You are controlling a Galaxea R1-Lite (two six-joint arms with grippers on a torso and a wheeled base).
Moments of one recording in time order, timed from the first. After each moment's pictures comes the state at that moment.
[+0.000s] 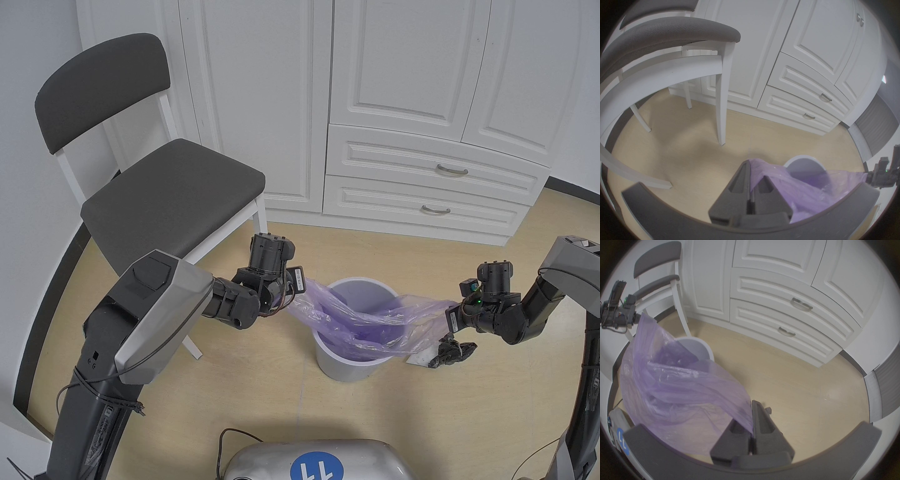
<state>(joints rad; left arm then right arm) -0.50 2.61 -1.79 -0.37 0.22 -0.39 0.07 2.27 -0.91 -0.79 -0.07 -0.28</state>
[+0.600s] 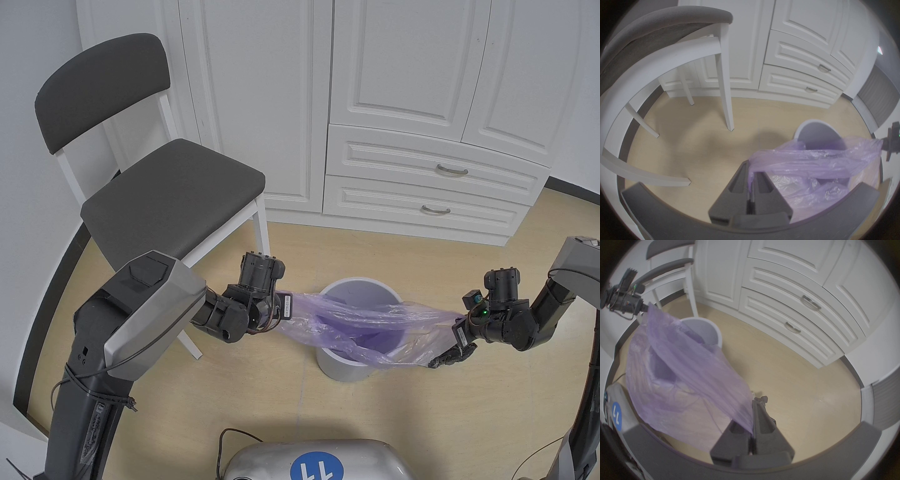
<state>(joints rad) -0.48 2.57 -1.60 -0.38 0.21 -0.22 0.07 2.20 -0.80 -0.75 -0.07 -0.43</state>
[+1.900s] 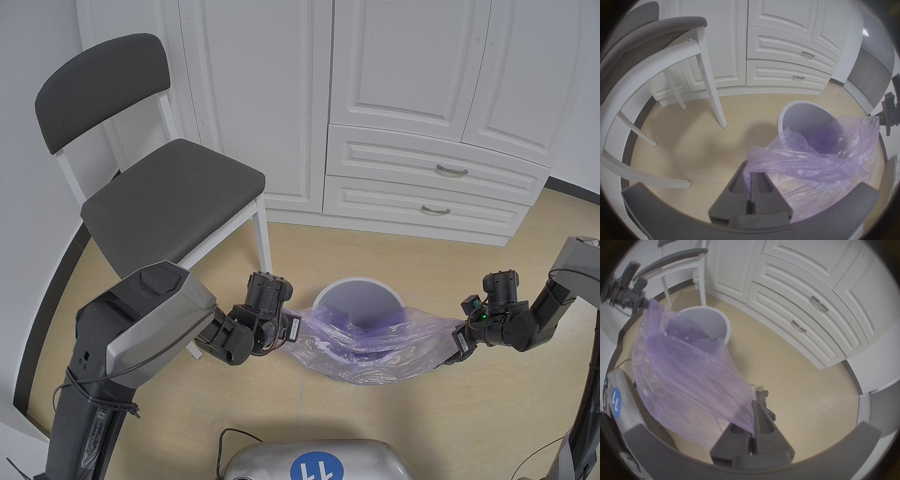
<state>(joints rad) -0.53 2.55 -1.44 -0.51 0.20 -0.09 0.07 2.19 -0.78 -0.70 -0.08 -0.48</state>
